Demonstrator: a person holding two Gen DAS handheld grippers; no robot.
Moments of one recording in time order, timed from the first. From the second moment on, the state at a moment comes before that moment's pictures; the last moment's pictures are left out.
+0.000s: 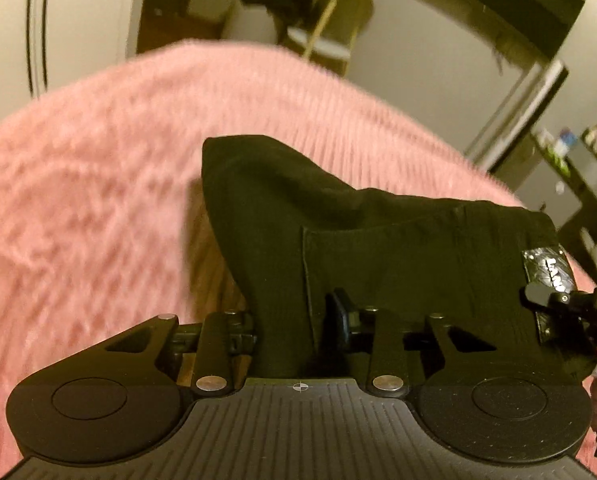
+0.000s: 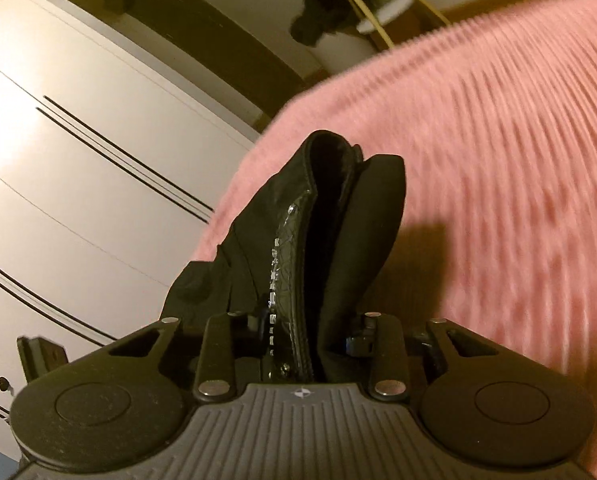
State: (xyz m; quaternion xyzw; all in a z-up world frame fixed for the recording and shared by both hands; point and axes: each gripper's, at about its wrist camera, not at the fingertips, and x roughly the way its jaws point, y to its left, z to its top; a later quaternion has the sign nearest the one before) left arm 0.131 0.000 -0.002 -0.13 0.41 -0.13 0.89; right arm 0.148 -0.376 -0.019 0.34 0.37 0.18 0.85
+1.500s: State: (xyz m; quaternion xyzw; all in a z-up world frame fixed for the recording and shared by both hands) left arm 0.005 -0.065 -0.011 -0.01 0.41 -0.02 0.91; right arm 0.046 -0.282 -0.016 0.02 0.39 0.03 0.92
